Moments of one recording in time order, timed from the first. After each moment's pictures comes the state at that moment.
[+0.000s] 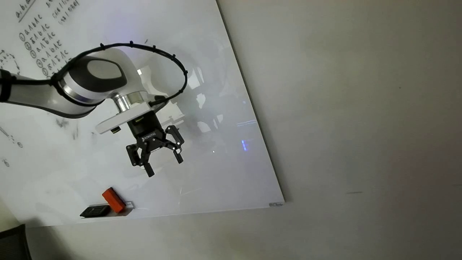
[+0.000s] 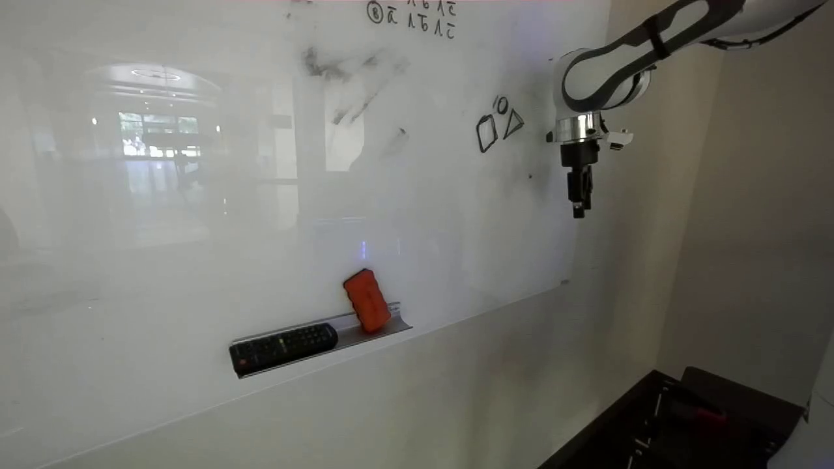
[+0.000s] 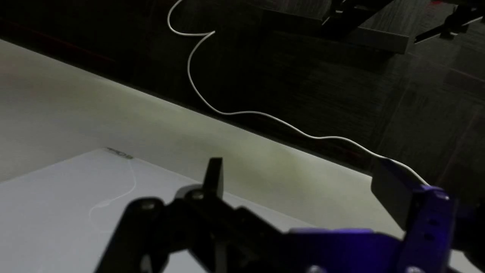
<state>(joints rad) -0.11 -0.17 -0.21 -2.18 -0.21 1.90 -0.42</state>
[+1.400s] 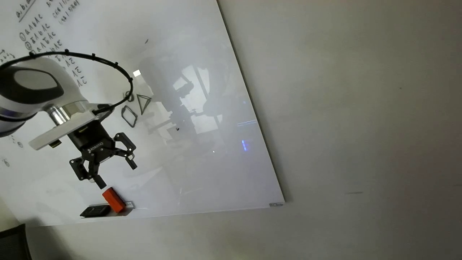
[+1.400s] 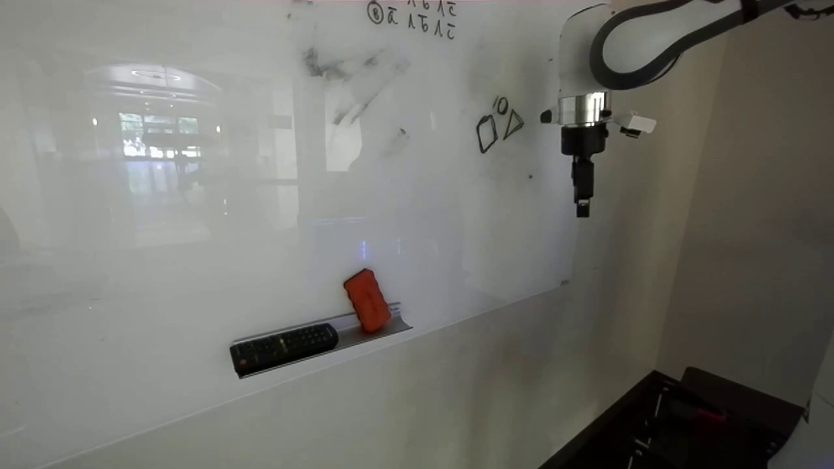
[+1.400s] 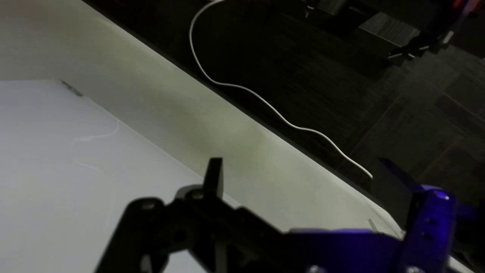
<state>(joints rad) 0.00 -0.45 -0.05 -2.41 -0.22 1.92 -0.39</state>
